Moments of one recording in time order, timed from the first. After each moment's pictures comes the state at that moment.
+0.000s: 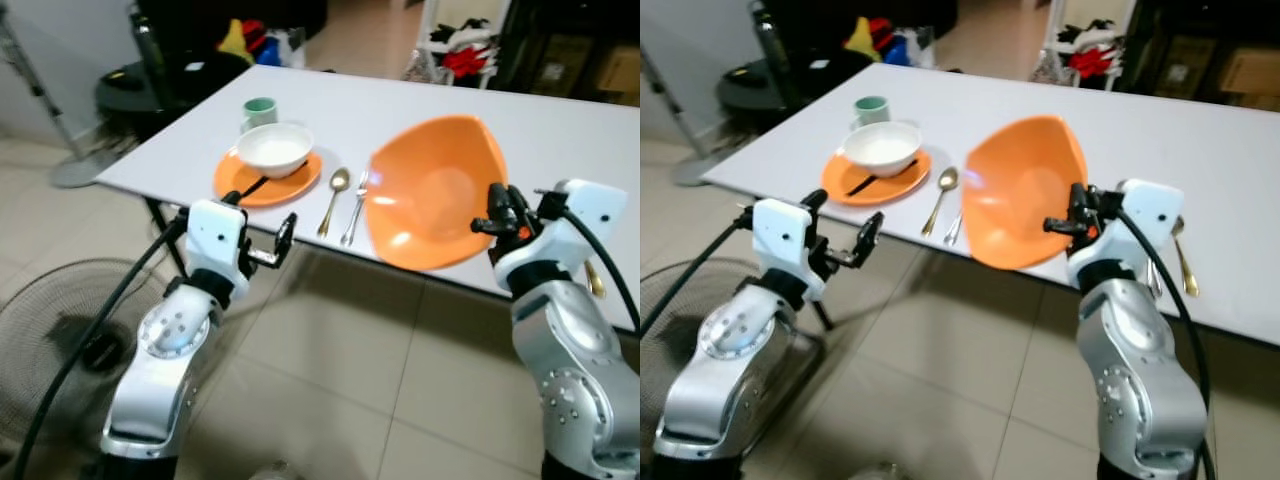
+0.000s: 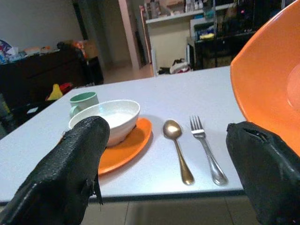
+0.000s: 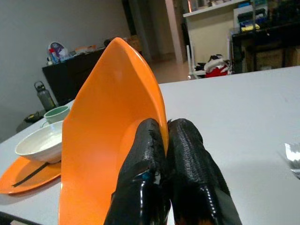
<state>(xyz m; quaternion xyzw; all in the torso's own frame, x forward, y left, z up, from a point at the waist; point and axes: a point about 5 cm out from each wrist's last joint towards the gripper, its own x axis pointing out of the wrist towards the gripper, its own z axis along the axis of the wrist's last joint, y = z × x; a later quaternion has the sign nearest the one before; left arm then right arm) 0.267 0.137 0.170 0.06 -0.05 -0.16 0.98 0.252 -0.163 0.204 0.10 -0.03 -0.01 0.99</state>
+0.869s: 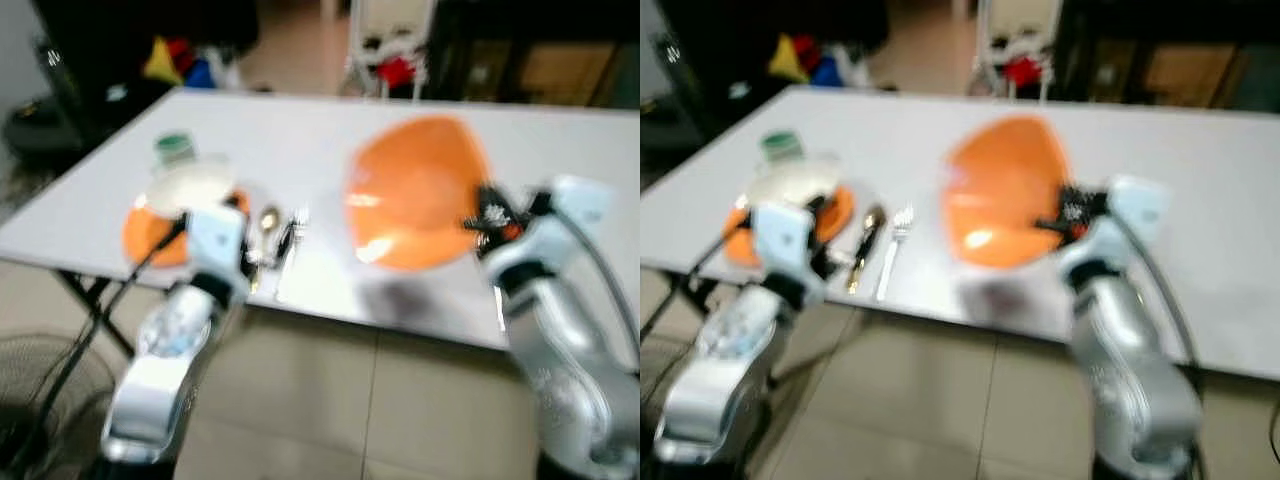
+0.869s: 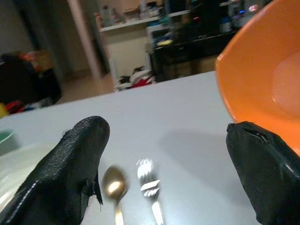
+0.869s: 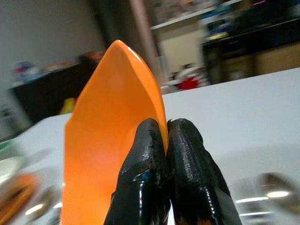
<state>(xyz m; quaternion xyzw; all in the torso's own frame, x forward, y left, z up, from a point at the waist) 0.266 0.132 0.166 0.06 -0.05 -0.18 0.98 0.252 -0.164 0.204 0.11 -0.03 -0.01 0.99</state>
